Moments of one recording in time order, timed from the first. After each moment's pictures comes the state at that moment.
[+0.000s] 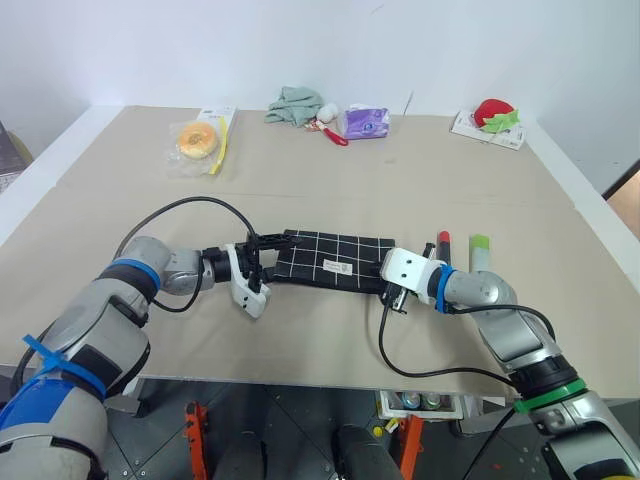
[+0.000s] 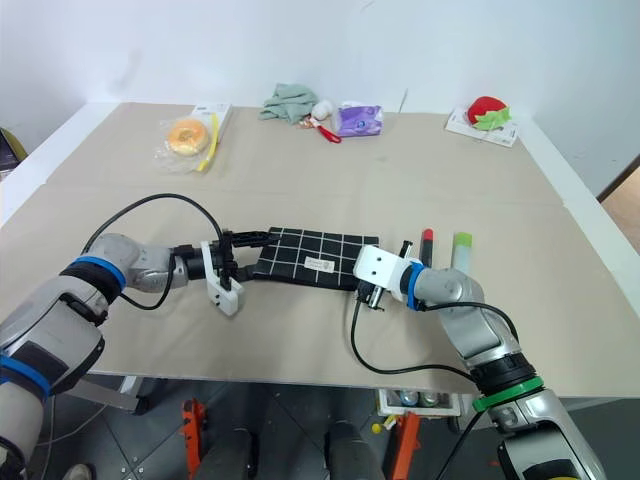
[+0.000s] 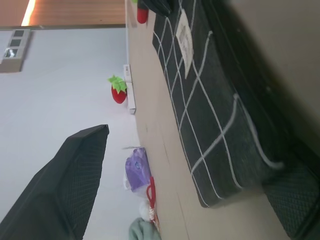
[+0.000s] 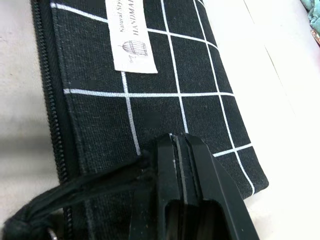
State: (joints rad) left arm -1.11 0.58 -0.80 1.16 1.22 -1.13 0.62; right arm -0.46 -0.65 0.27 0.09 -0.16 0.08 0.71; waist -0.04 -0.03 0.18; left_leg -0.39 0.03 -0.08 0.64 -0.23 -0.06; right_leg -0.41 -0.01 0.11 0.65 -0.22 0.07
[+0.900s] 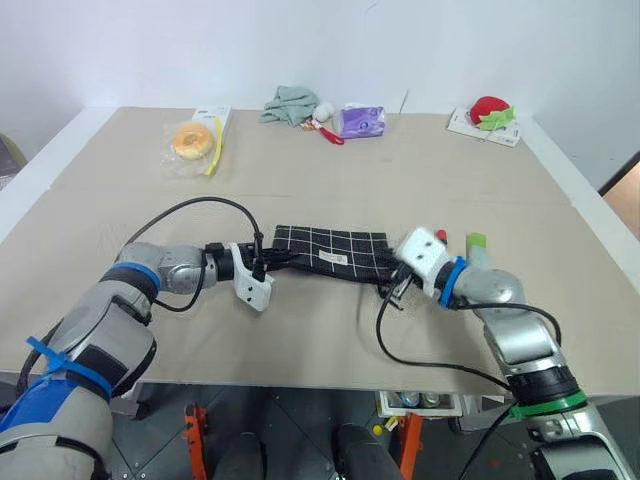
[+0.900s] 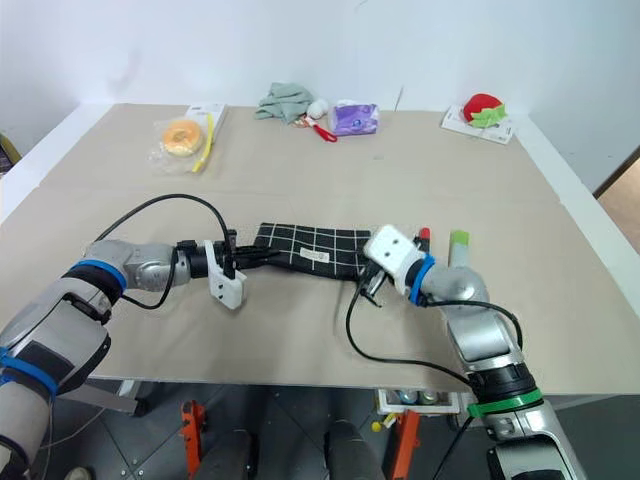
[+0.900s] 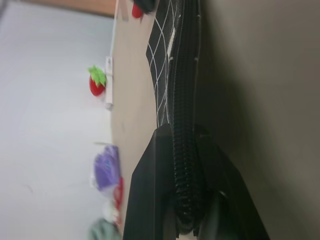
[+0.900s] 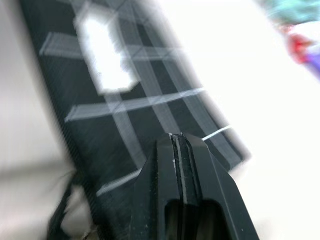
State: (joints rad) left arm -1.05 0.58 -0.67 1.22 0.80 -1.26 0.10; right arm -0.40 -0.55 0.03 -0.14 0.09 0.36 0.69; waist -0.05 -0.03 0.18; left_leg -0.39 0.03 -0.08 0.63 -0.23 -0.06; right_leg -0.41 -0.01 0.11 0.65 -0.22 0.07
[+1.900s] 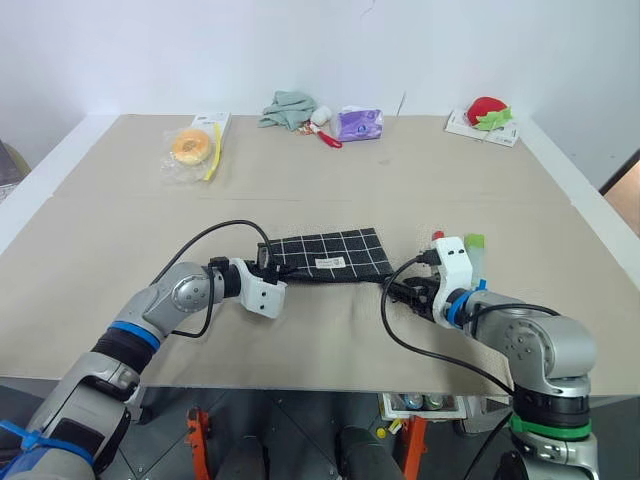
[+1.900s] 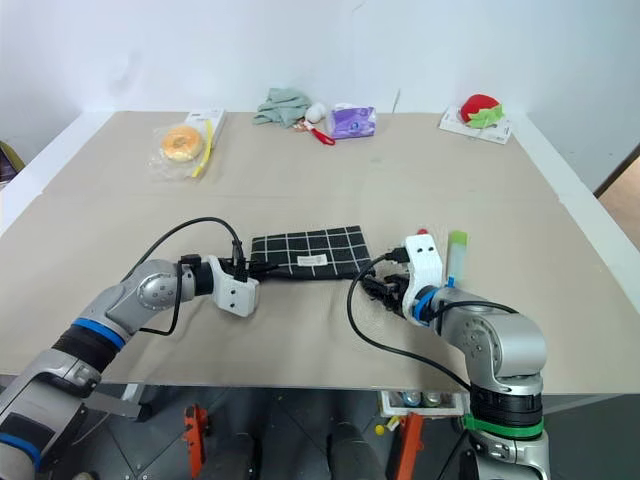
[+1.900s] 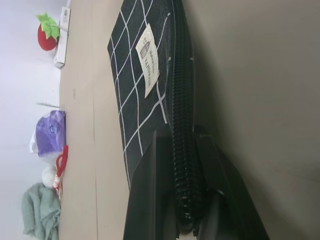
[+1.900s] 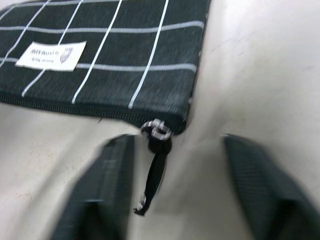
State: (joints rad) left arm -0.64 0.59 -0.41 0.46 0.45 -0.67 -0.58; right arm -0.37 -0.38 -0.19 -0.38 0.43 1.30 0.35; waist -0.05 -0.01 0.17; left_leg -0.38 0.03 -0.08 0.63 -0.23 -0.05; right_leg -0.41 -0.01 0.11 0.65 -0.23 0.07
